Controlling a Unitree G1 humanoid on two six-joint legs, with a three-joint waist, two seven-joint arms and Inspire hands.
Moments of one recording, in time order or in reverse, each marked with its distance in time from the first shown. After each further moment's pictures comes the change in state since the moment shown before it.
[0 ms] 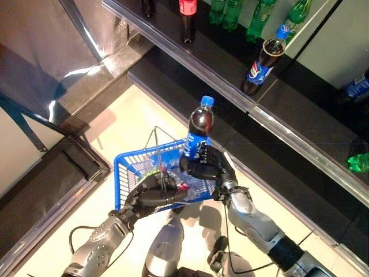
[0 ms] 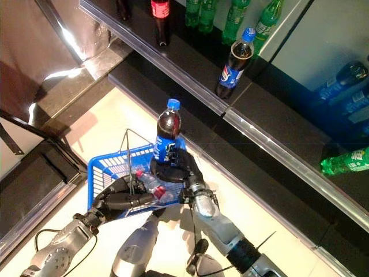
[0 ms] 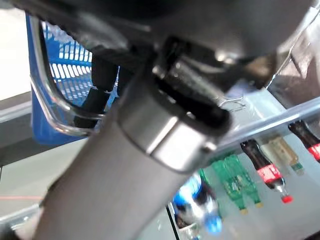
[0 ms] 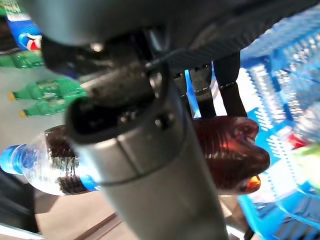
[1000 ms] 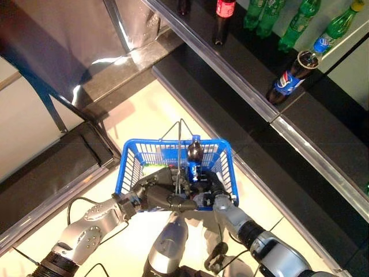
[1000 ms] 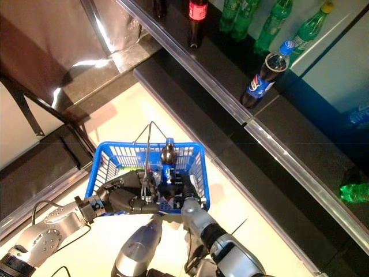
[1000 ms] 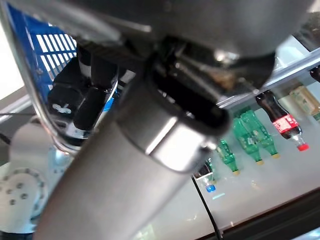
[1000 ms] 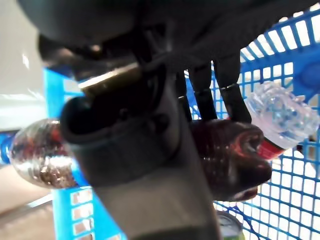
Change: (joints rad) left arm -0.120 0.168 -0.034 -0.120 0.000 0.174 -0.177; right arm -0.242 0.250 -0.018 0.781 -0.098 0.124 0.141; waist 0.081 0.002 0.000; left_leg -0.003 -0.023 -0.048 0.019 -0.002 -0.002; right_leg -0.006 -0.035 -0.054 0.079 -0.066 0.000
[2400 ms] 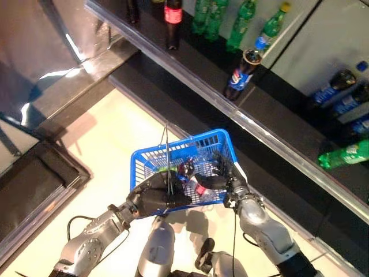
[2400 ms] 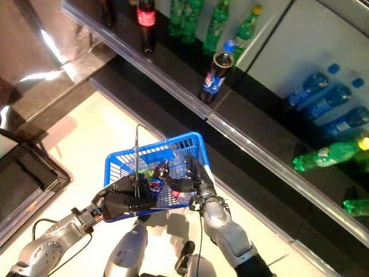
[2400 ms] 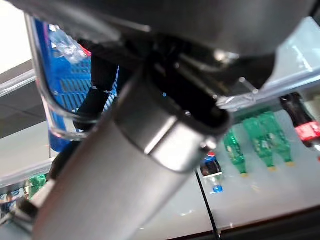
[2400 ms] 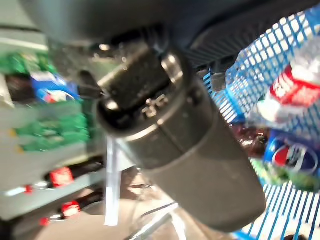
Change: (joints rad) left arm 0.193 -0.176 0.165 0.001 0.004 0.020 0.048; right arm 0.514 -0.265 -0.258 -1.156 0.031 0.192 0.038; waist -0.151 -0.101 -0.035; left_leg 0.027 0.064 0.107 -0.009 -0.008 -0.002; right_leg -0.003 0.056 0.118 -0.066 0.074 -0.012
